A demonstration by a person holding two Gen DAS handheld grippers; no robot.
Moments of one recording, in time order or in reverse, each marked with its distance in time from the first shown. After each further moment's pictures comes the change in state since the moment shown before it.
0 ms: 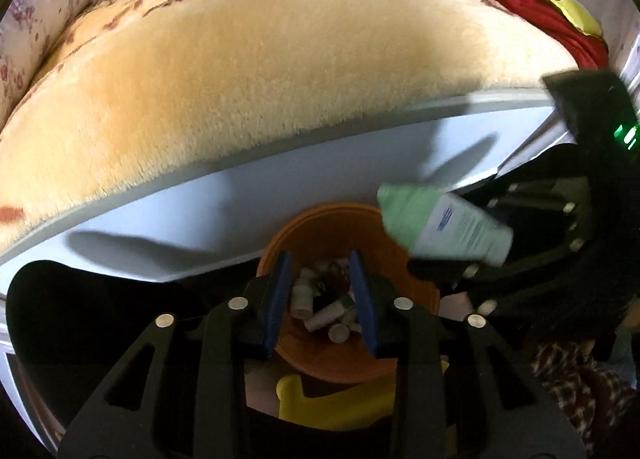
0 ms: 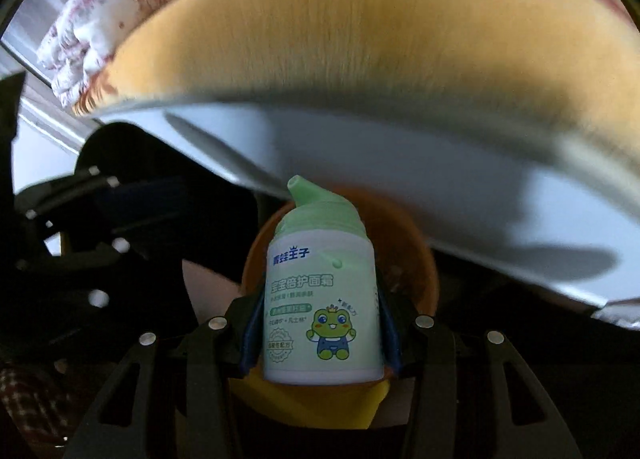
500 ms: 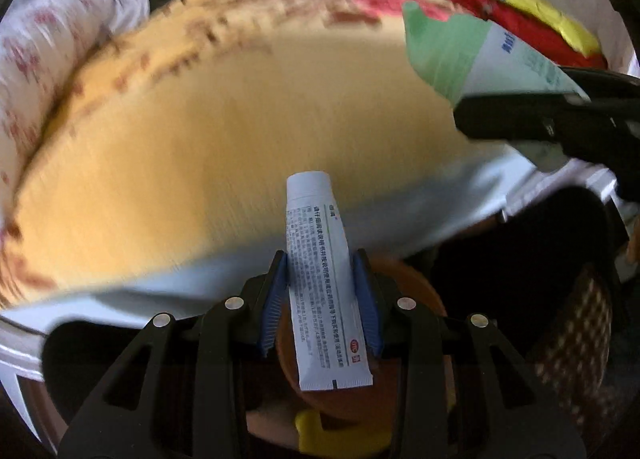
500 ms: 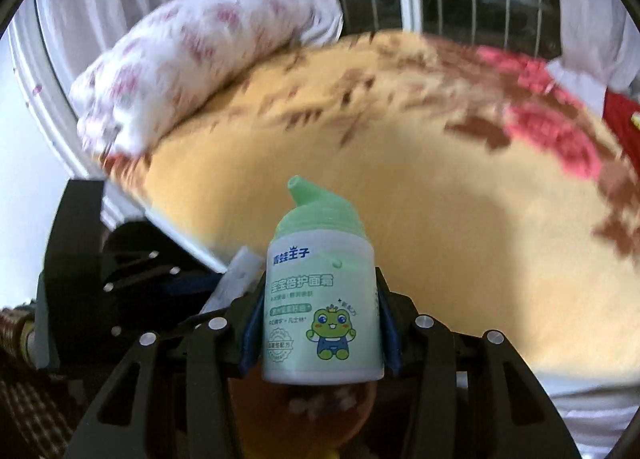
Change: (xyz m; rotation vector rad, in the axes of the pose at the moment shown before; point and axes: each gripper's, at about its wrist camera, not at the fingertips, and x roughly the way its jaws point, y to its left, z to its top) left arm -0.012 0.001 0.028 0.041 -0.091 0.034; right arm -0.117 0.015 0.057 -0.152 -0.329 -0.081
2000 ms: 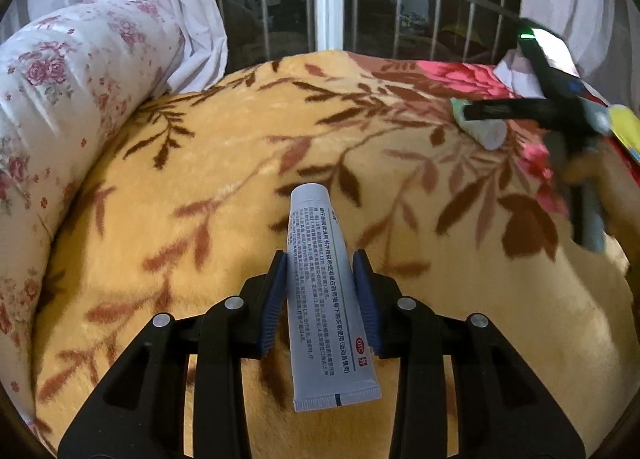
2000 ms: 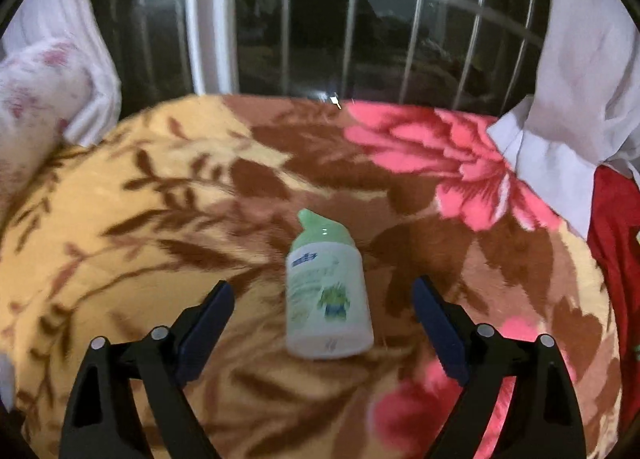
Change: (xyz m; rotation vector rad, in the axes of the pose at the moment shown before) left arm 0.061 0.123 0.226 -0.238 -0.255 0.213; right arm 0.185 -0.254 0.312 0.150 -0.102 -0.441
